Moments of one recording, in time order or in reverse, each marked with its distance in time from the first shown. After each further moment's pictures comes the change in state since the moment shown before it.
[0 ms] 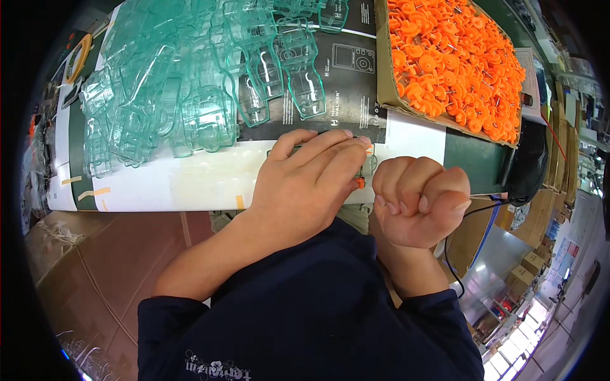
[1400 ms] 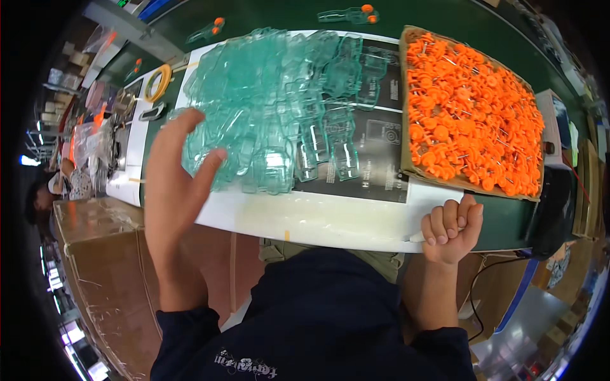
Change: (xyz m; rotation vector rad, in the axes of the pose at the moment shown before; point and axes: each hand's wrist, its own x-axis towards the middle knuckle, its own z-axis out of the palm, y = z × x) left_hand 0.021 -0.032 -0.180 0.422 0.171 -0.416; right_hand 0.001 0.005 -0.084 0.607 0.156 0.263
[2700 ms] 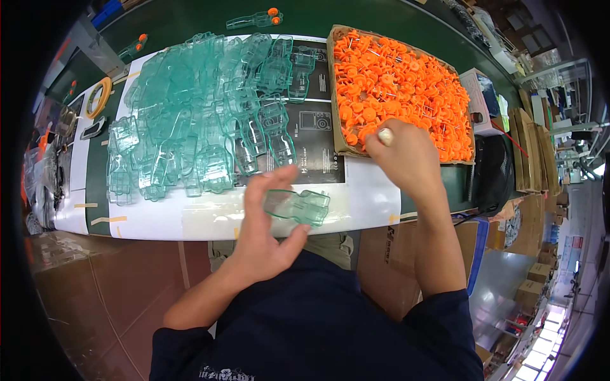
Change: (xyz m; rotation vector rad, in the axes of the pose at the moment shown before) left_hand -0.092 0.088 0.128 -1.324 -0.014 -0.058; right_hand 0.072 -0.034 0.093 -2.362 0.164 0.150
